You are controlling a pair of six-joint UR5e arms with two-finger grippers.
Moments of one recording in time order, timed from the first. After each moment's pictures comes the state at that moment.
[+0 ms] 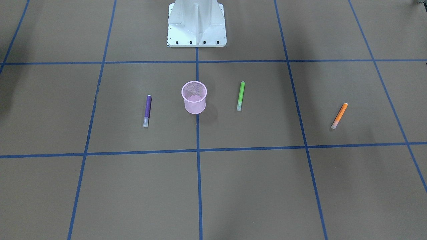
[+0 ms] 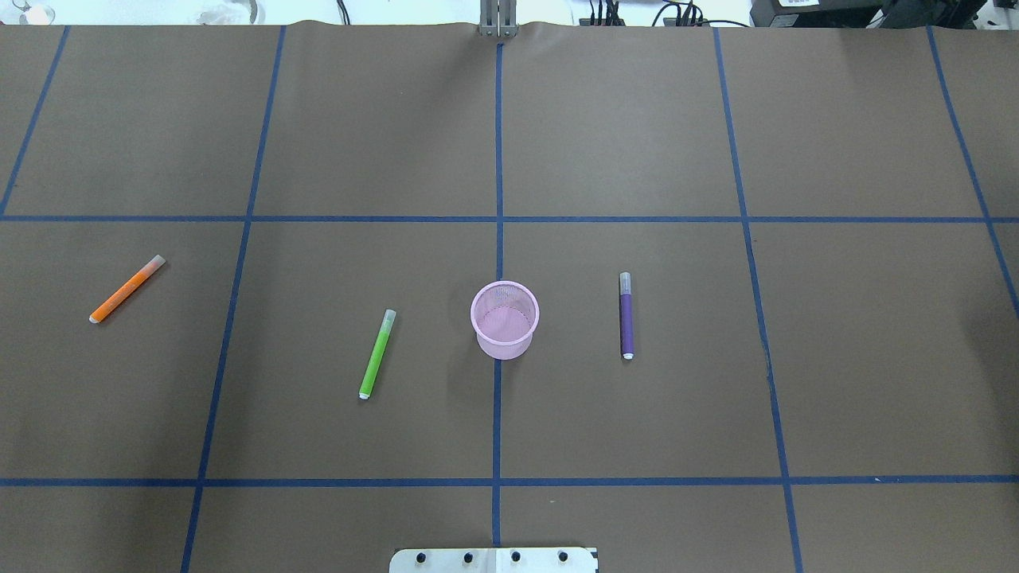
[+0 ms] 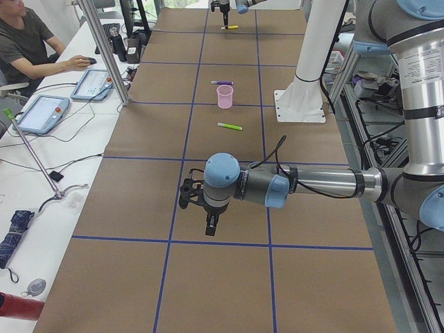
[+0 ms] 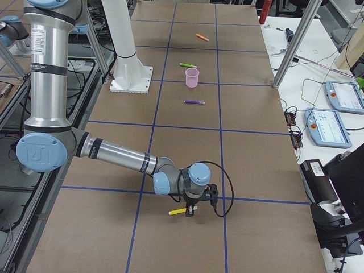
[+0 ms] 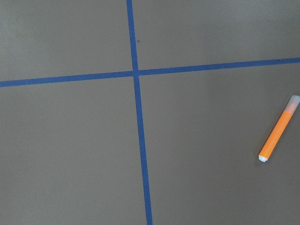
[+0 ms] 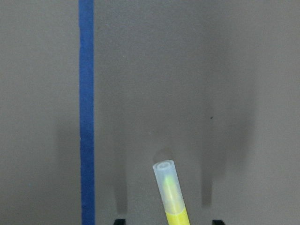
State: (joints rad) left arm -1.55 -1.34 -1.83 -1.76 -2.41 -0.07; right arm 1.32 -1.65 1.32 -1.16 2.26 0.24
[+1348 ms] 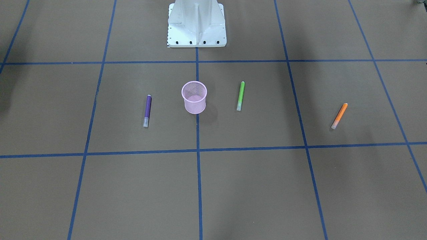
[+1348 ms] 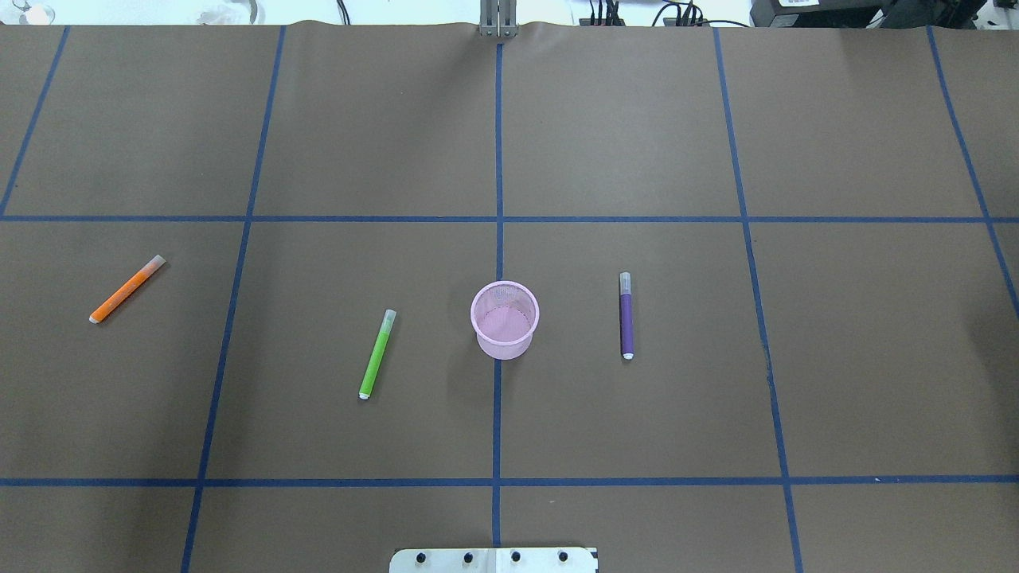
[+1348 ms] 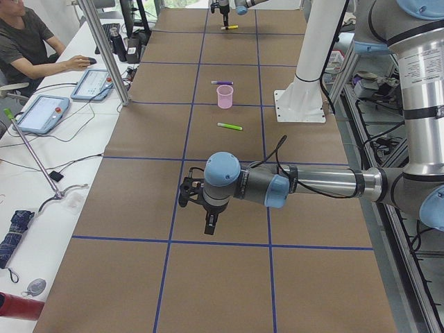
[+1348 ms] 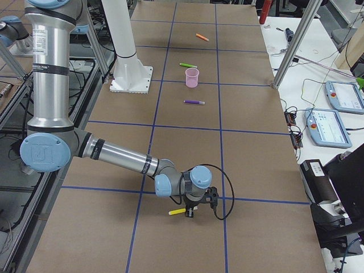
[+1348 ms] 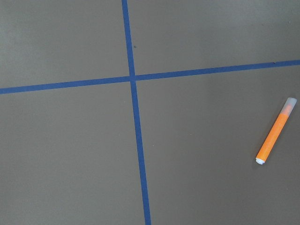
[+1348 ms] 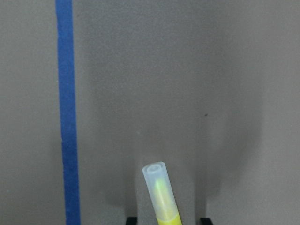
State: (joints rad) left arm -1.55 -1.34 -1.84 -1.77 -2.41 -0.07; right arm 1.32 -1.63 1.27 -1.16 2.26 0.24
